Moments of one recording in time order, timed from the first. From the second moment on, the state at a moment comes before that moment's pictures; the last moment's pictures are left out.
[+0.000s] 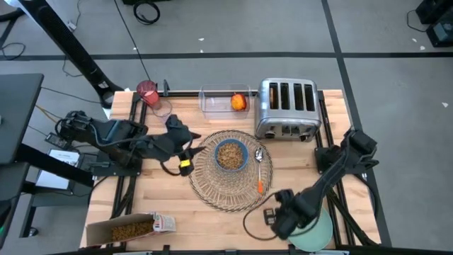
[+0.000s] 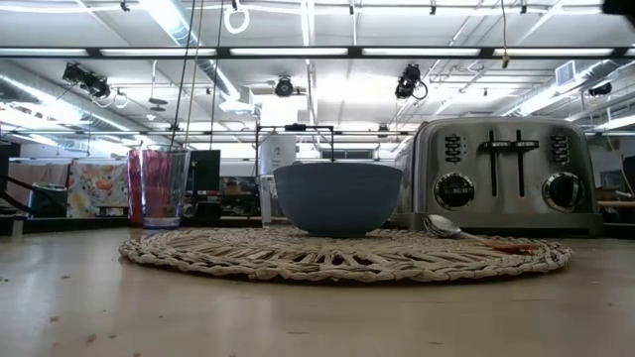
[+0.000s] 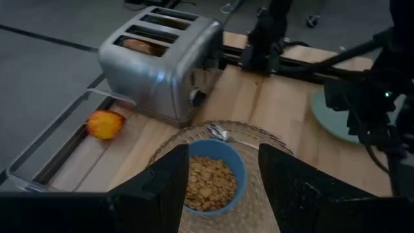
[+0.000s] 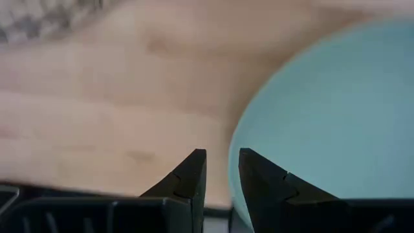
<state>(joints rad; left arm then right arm) -0.36 1.36 1.63 -0.91 -0.62 -0.43 0.77 1.82 1.33 -0.97 -0.04 2.27</state>
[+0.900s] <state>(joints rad) -0.58 1.36 1.63 -0.98 -0.62 -0.57 0.84 2.01 1.36 -0.98 -0.14 2.26</state>
